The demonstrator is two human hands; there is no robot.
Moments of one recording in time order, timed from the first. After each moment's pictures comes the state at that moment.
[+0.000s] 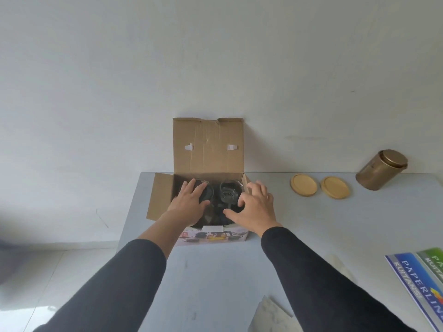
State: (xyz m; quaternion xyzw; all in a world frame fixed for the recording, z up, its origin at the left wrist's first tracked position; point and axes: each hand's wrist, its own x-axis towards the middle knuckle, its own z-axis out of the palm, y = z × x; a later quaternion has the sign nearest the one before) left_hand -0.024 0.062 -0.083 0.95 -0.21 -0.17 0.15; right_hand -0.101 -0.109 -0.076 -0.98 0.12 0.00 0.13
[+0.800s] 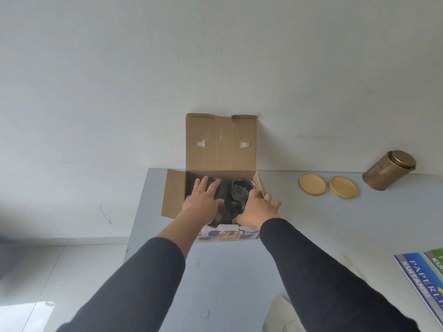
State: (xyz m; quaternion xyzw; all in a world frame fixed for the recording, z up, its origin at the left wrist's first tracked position) left_hand -0.021 0.064 -0.090 0.95 -0.21 -0.19 0.15; right_hand -0.081 -0.078 -0.080 -0.96 0.22 0.16 0.06
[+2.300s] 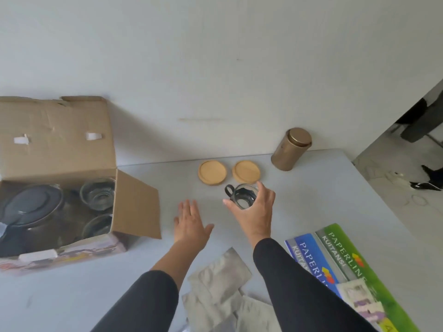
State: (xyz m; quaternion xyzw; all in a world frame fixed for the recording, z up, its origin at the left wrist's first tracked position) left_hand -0.137 -0.228 -0.154 0.94 -0.17 -0.23 0.19; right_hand -0.194 -0.366 -0.135 -0.84 0.33 -0.27 0.34
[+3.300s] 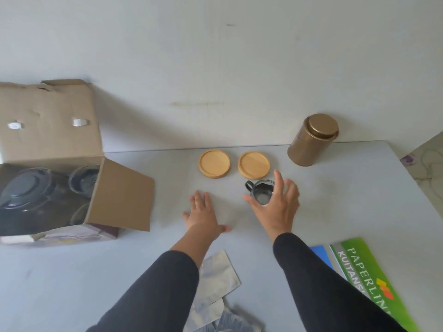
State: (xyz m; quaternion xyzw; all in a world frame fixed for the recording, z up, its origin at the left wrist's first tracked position) left_hand -0.135 -0.304 -0.167 0.94 -0.11 -0.32 0.06; right_hand -0.187 -0.466 -0.182 -0.91 0.29 -0.22 0.19
